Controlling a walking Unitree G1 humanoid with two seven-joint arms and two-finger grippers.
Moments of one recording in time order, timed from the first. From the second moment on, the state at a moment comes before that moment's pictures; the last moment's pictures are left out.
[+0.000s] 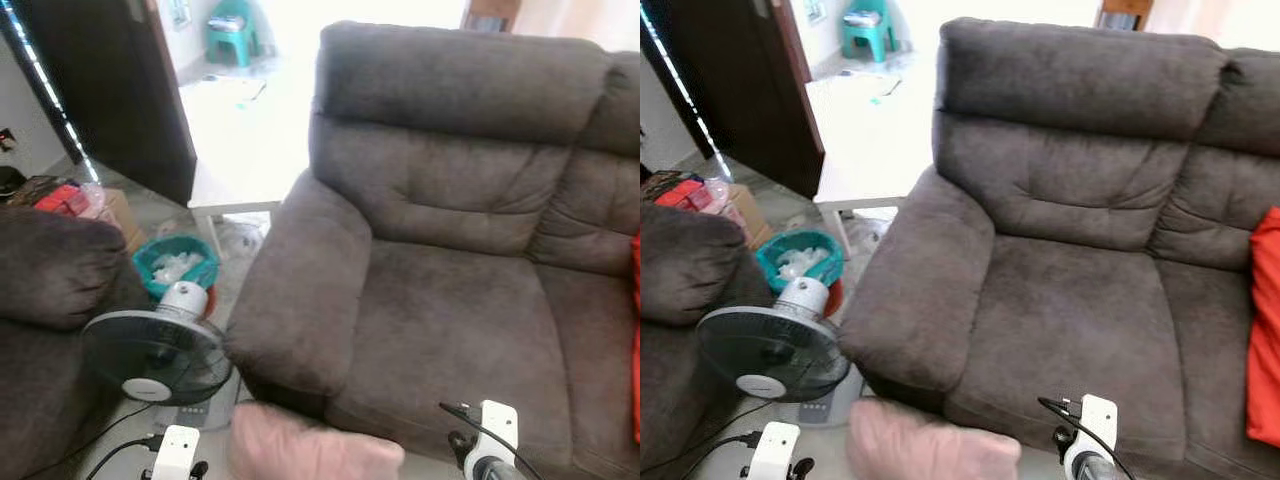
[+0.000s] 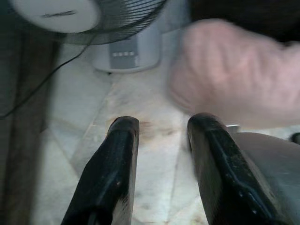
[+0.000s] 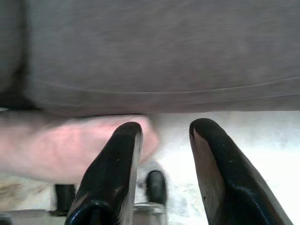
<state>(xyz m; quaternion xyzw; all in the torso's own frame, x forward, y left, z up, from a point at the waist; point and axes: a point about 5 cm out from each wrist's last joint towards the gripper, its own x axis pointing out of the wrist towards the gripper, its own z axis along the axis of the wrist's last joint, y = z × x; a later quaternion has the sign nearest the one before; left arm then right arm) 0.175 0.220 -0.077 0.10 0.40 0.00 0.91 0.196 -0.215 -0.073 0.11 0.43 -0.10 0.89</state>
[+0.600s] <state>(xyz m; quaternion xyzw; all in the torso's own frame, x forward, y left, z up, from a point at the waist) 0.177 0.222 -0.074 0.10 0.39 0.01 0.92 0.194 -0.214 -0.075 0.11 0.43 -0.10 0.89</state>
